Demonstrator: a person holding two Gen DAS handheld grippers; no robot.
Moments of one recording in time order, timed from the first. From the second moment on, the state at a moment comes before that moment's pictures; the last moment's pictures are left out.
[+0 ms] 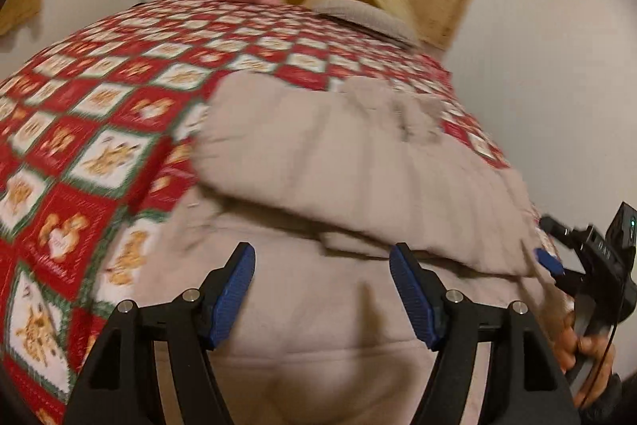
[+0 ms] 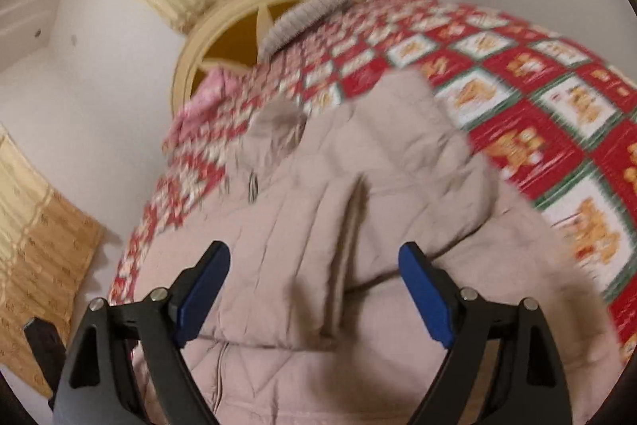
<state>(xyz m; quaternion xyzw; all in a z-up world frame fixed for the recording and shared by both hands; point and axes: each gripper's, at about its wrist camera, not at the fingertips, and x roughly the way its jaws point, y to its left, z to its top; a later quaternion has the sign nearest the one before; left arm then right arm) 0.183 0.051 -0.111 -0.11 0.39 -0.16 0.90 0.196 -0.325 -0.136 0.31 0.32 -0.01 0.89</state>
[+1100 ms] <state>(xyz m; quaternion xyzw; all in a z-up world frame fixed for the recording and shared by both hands) 0.244 0.053 -0.046 -0.08 0.35 -0.09 0.93 0.207 -0.302 -0.171 0.16 0.40 -0.11 0.89</state>
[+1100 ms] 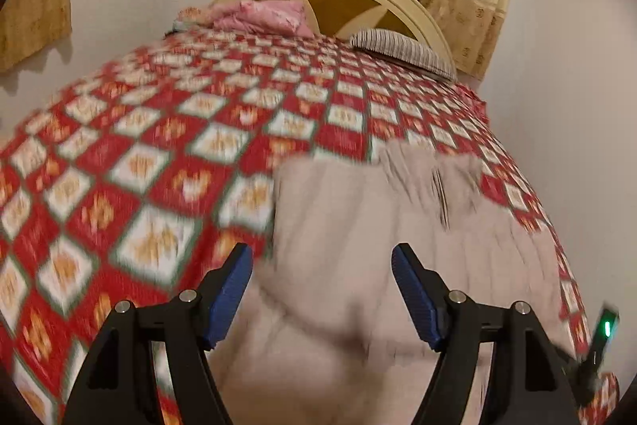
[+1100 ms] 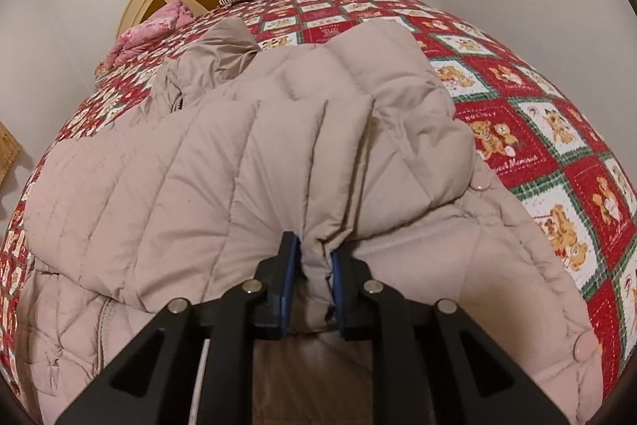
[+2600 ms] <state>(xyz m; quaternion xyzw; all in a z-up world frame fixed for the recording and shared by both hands) 0.378 -0.019 -0.084 -0.07 0.39 -0.06 0.92 0.303 -0.312 -0.005 0.15 0.35 -0.06 0.92</state>
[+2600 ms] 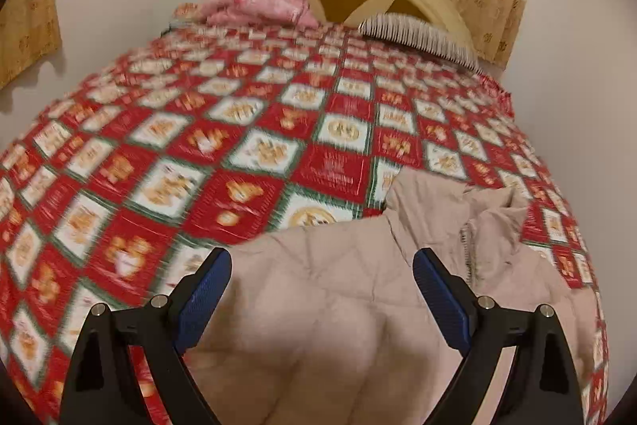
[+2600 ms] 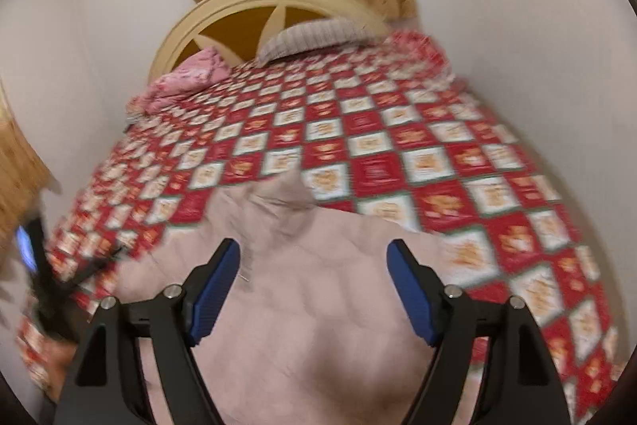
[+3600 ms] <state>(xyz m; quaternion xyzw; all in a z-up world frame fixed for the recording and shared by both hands) 0.376 -0.017 -0.136 -0.11 0.38 -0.08 0.91 0.398 -0.333 -0.139 0.15 0.52 -0.19 0.82</state>
